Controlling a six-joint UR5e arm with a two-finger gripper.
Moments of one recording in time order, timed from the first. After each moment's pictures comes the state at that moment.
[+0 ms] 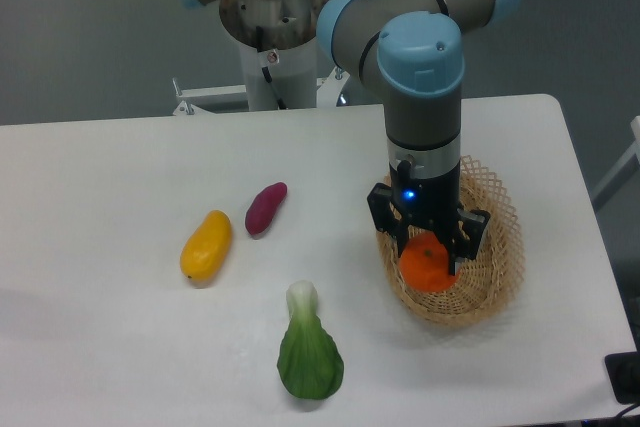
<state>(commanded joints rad) 2.49 -1.90 -1.48 -0.97 1.55 1.02</state>
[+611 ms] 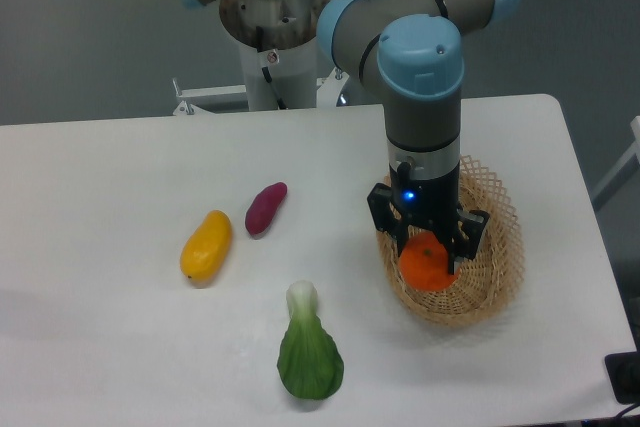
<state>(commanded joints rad) 2.49 -1.90 -1.52 -0.97 1.55 1.04</state>
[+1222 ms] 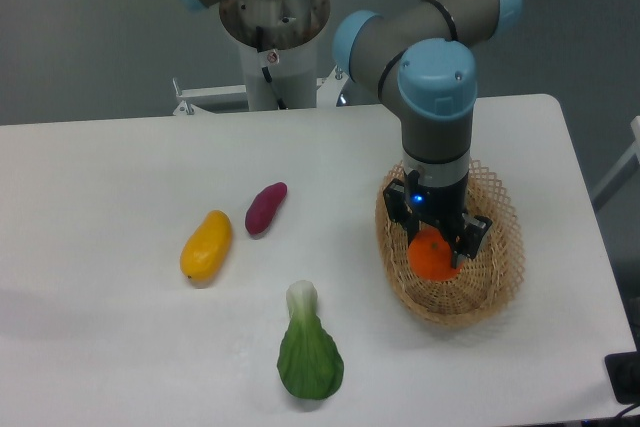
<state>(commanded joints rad) 2.58 -1.93 -1.69 -0.84 1.60 1.35</state>
